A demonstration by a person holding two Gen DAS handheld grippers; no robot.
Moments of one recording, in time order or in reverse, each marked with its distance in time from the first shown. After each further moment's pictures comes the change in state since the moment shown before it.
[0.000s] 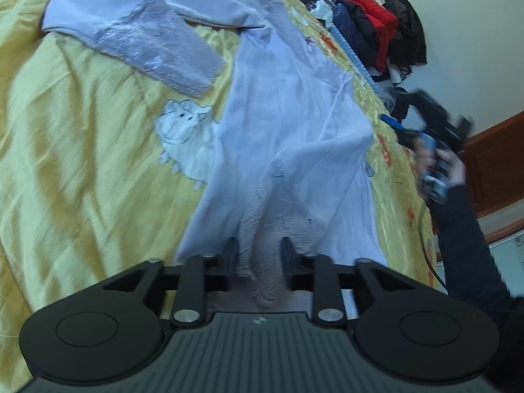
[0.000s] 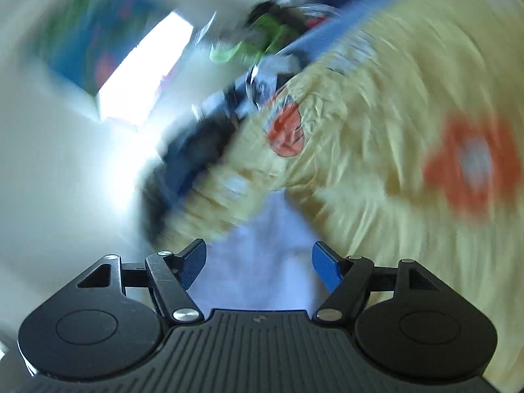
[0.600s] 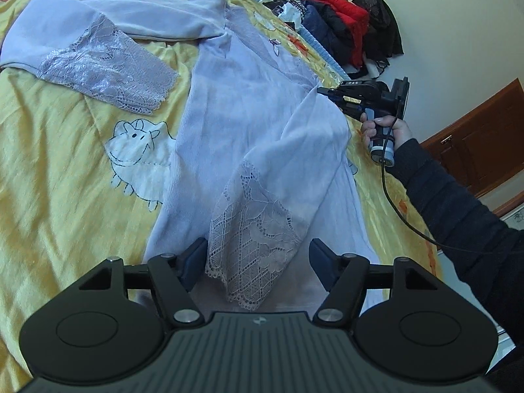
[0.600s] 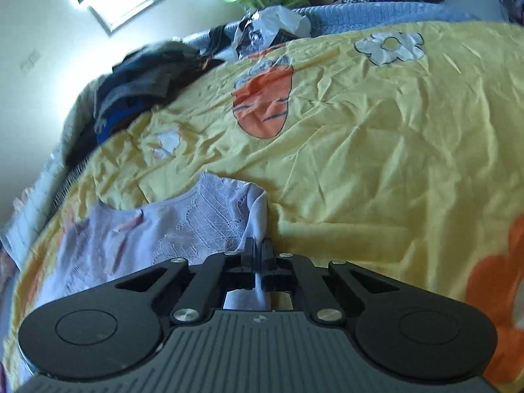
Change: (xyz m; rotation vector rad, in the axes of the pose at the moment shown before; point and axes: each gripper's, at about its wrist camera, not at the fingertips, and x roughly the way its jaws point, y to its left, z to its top) left arm 0.012 -0.019 0.002 0.104 -0.042 -0.020; right arm 0.103 -0.008 0.017 -0.168 0.131 -0.119
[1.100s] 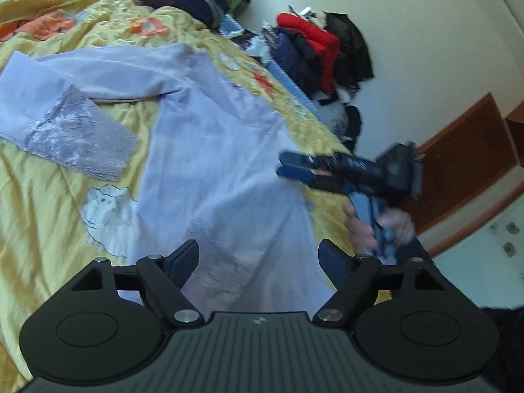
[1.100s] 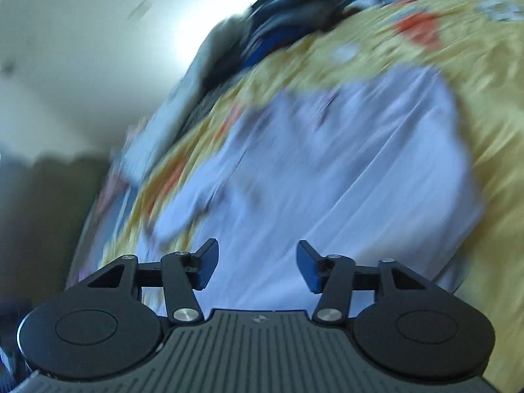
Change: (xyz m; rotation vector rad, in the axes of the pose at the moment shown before) left arm -0.031 -0.026 0.026 0.028 -0.108 -0.062; right arm -0.088 0.098 -0.123 -0.184 0.225 0.373
